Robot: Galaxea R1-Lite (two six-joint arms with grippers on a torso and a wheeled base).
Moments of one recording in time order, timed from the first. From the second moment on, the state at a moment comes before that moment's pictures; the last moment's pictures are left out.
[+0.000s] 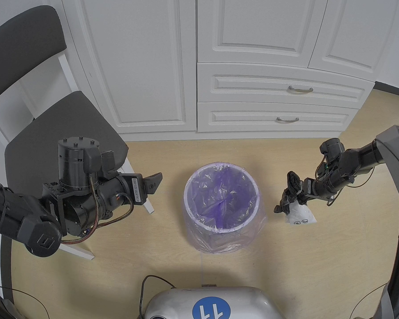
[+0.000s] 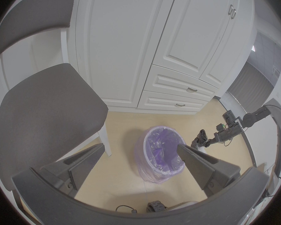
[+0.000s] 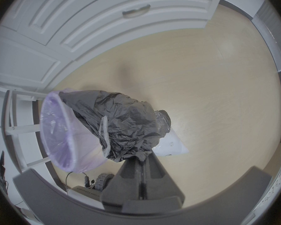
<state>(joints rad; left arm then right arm) -0.51 1.73 -0.70 -0.68 0.19 -0.26 0.04 2.30 -1.48 0.18 0.12 0.25</state>
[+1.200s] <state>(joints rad) -0.51 1.67 -0.70 -0.68 0.20 -0.26 0.20 1.81 -1.15 0.05 0.13 0.19</state>
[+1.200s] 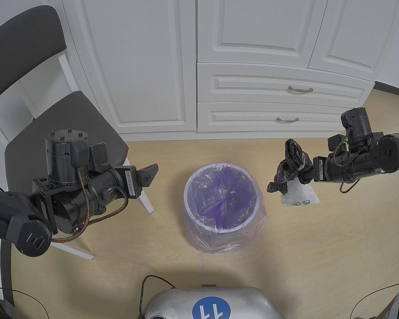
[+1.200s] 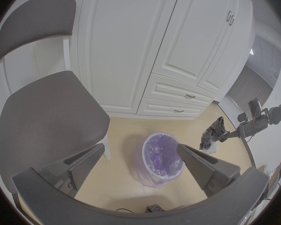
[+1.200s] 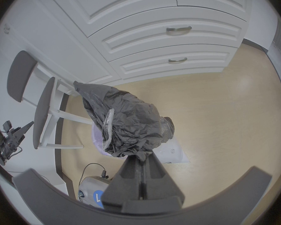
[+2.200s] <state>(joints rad) -0.51 1.65 -0.70 -0.68 0.20 -0.26 0.45 1.92 -0.86 -0.85 0.13 0.32</state>
